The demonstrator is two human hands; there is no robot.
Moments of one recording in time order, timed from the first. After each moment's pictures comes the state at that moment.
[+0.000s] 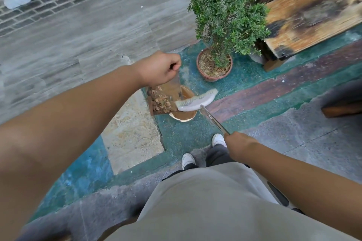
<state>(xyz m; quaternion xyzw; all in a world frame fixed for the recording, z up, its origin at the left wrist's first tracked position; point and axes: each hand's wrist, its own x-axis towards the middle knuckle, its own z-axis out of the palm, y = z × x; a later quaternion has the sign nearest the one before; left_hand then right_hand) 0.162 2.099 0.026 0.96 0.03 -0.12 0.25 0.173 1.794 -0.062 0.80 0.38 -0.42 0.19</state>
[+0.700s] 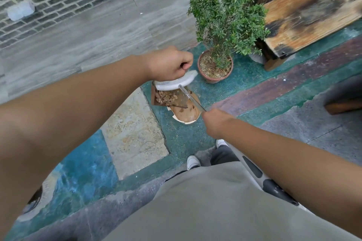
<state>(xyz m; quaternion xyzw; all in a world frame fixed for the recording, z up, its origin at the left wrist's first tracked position) 0.174 2.095 0.055 0.97 -0.09 -0.14 0.19 0.174 1.884 -0.040 0.83 0.39 -0.38 0.09</state>
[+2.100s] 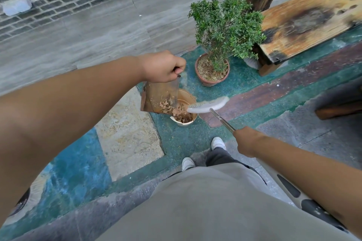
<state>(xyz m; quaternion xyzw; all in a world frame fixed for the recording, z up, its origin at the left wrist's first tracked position) 0.151 2.111 0.048 0.97 -0.09 -0.17 0.17 0.168 1.795 -0.035 0.83 0.32 -0.42 0.20</state>
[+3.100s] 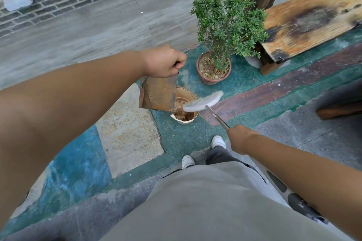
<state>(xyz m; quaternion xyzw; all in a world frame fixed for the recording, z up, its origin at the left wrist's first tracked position) 0.152 2.113 0.048 0.97 -0.08 -0.16 0.16 0.161 1.809 -0.049 0.82 0.34 -0.41 0.21</state>
